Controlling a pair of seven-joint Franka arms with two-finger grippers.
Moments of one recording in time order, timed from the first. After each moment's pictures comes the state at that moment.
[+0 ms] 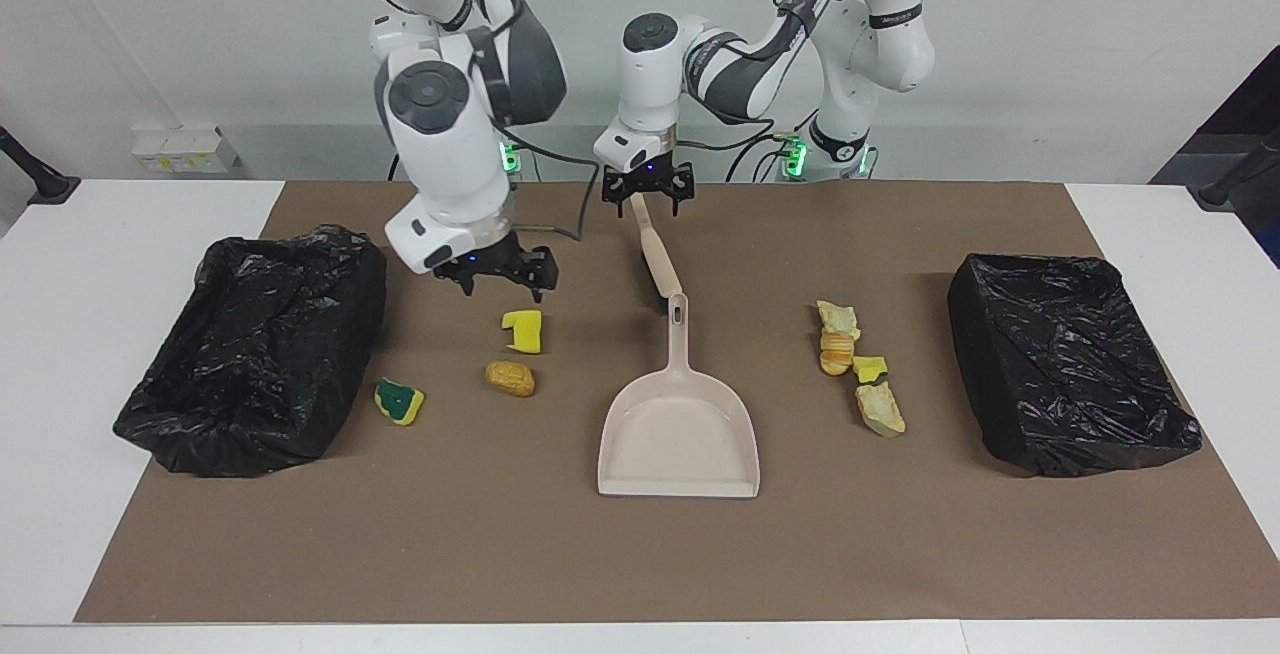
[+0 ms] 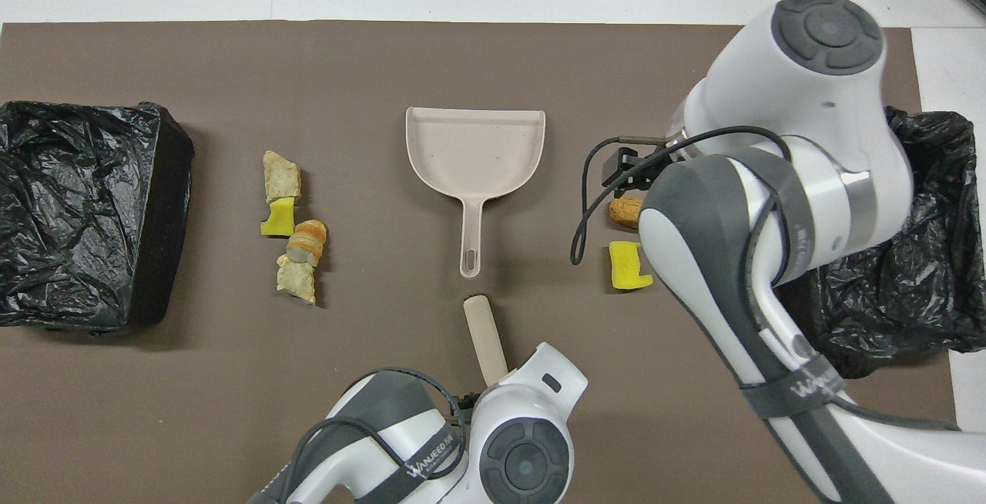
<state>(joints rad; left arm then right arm) -0.97 0.03 -0.03 -2.16 -0.03 2.19 -0.97 0.28 0.30 0.03 -1.49 0.03 1.71 0.46</state>
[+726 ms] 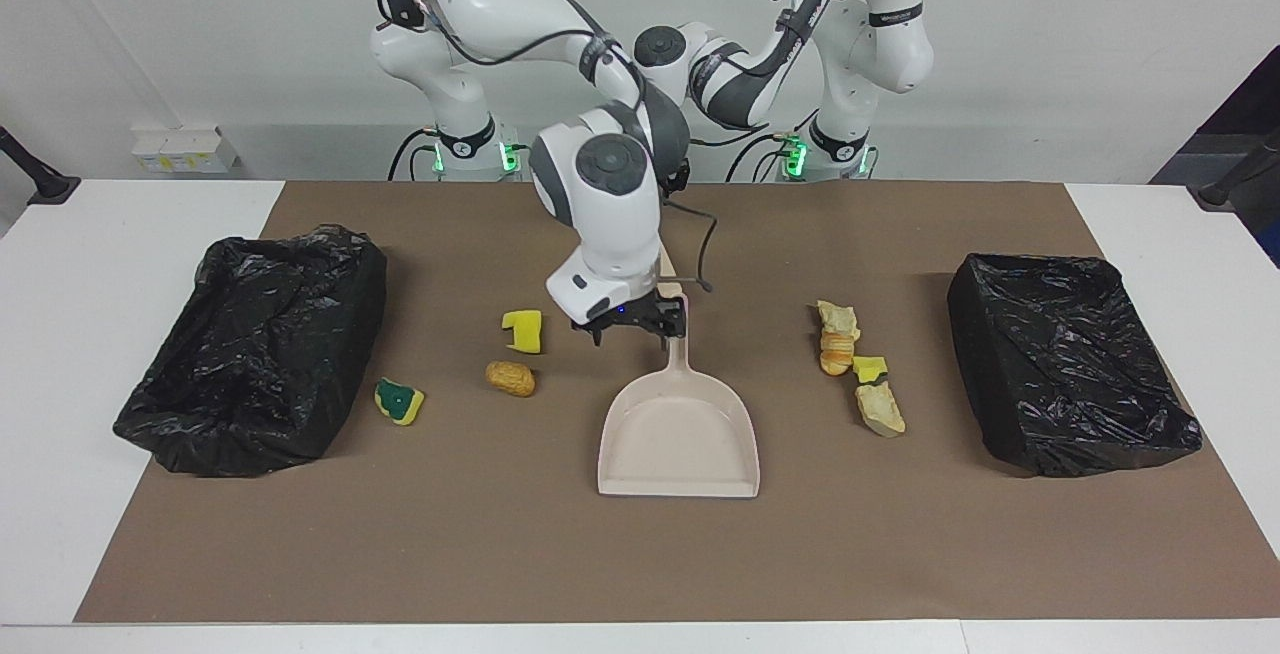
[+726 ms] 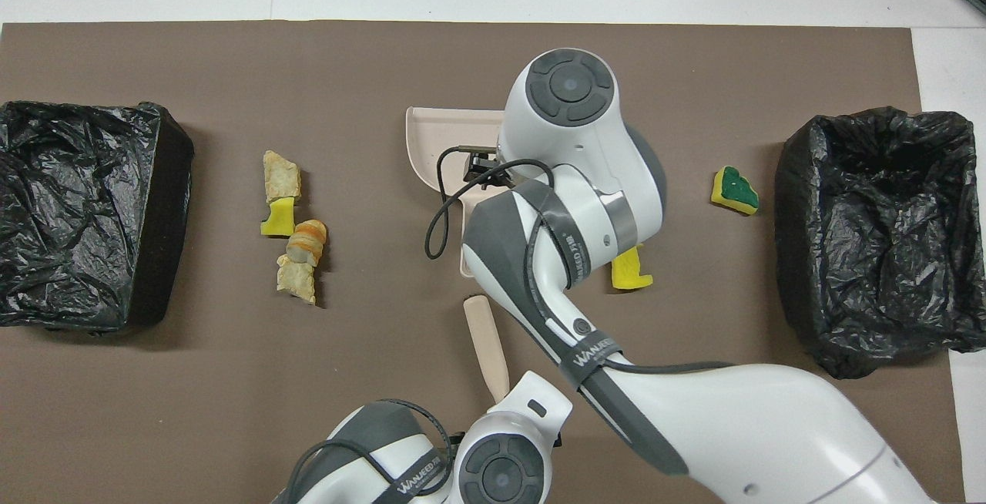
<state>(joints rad) -0.99 0.00 -0.03 -2.26 -0.16 2.24 -0.97 0.49 0.58 0.03 -1.33 0.03 1.95 0.66</state>
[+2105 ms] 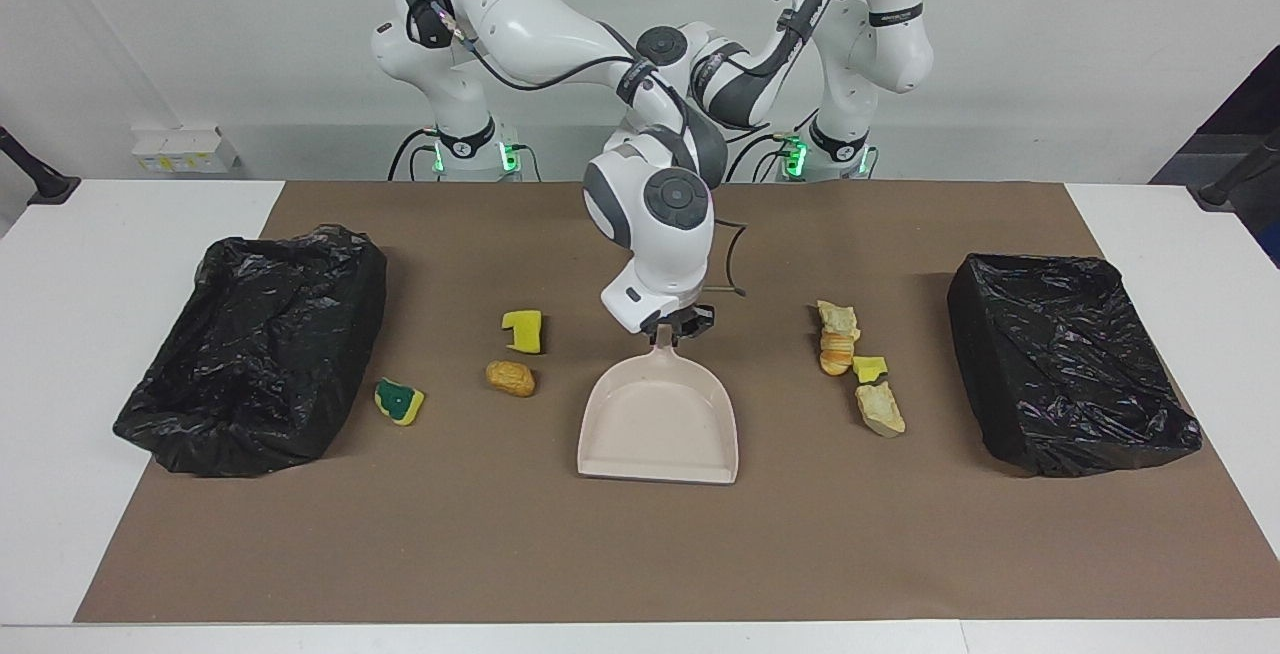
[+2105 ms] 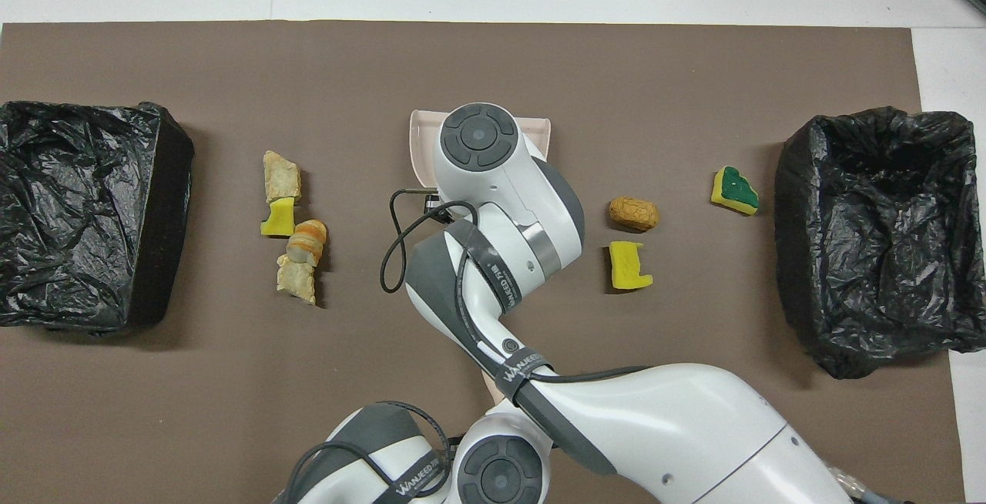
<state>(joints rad) -1.00 0.00 -0.03 -2.27 -0.17 2.24 -0.97 0.52 0.61 0.05 -1.31 0.03 1.85 0.67</state>
